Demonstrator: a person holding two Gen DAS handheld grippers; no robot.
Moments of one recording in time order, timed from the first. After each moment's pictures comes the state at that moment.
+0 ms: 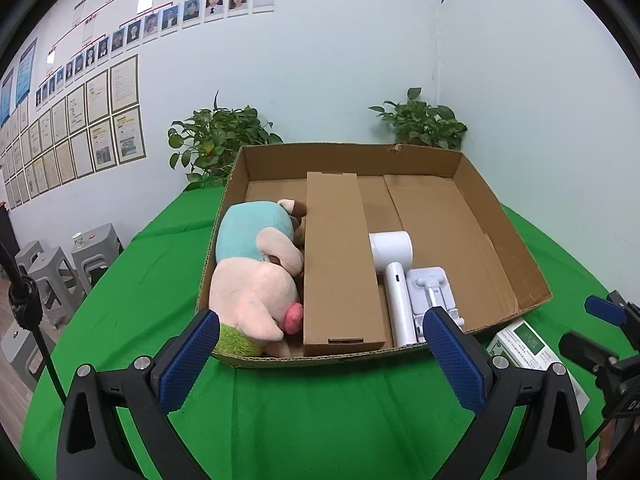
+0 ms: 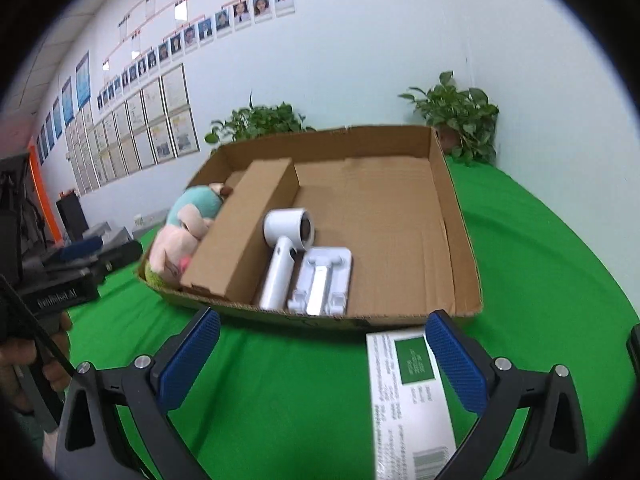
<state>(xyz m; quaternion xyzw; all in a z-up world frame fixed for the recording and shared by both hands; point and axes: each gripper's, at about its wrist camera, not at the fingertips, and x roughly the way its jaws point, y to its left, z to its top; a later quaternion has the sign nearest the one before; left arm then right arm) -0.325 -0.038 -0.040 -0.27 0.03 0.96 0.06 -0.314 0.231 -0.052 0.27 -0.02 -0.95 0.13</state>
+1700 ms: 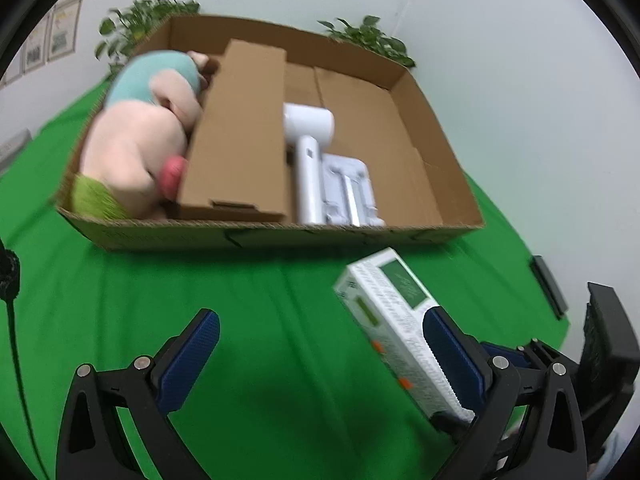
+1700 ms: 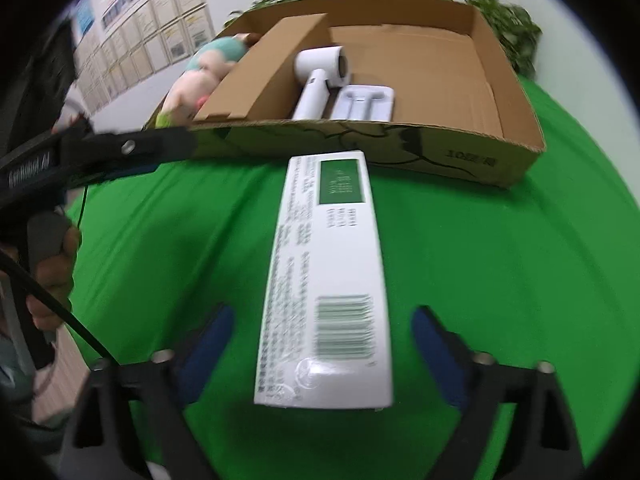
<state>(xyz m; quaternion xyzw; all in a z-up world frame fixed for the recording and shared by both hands) -0.337 -0.022 -0.124 -0.42 -0.08 0.88 0.22 -0.283 0.208 -0.135 0.44 0.04 -0.88 0.18</state>
